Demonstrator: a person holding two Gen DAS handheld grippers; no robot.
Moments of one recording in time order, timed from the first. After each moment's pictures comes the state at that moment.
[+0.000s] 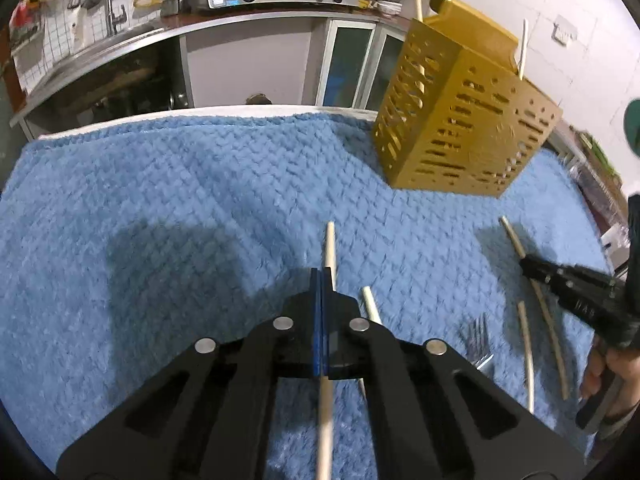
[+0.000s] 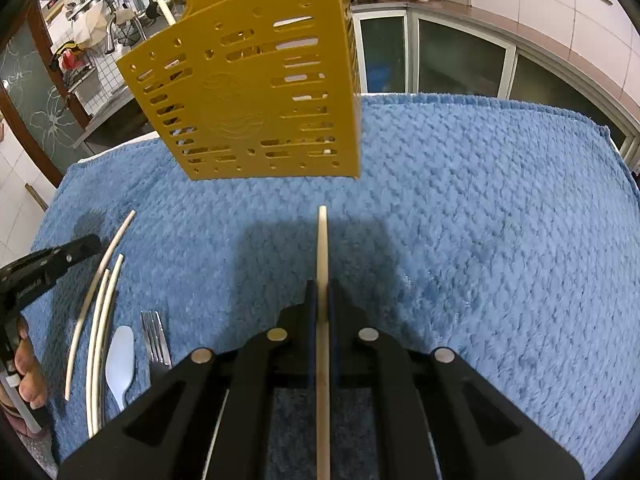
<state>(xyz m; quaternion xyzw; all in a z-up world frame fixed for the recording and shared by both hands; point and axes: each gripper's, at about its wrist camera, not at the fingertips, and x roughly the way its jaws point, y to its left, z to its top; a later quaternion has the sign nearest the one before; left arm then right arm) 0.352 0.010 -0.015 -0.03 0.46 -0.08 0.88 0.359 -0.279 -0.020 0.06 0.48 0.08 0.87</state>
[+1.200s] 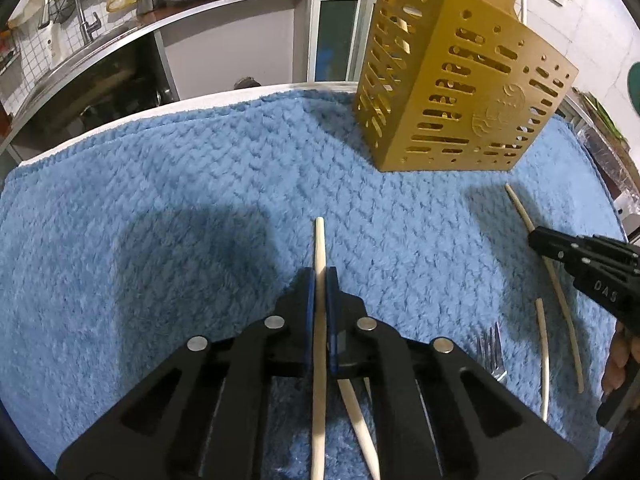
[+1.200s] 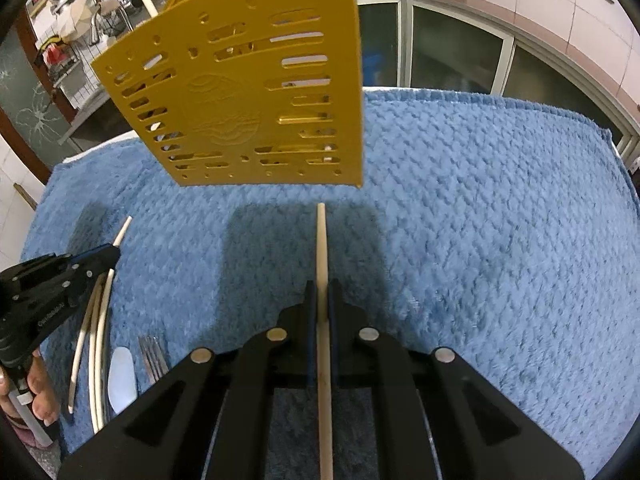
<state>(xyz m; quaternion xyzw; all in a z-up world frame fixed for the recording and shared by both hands) 0.380 -0.015 -0.029 0.01 0.50 -0.09 0.86 0.385 -0.271 -0.017 0.04 0.51 0.06 0.86</state>
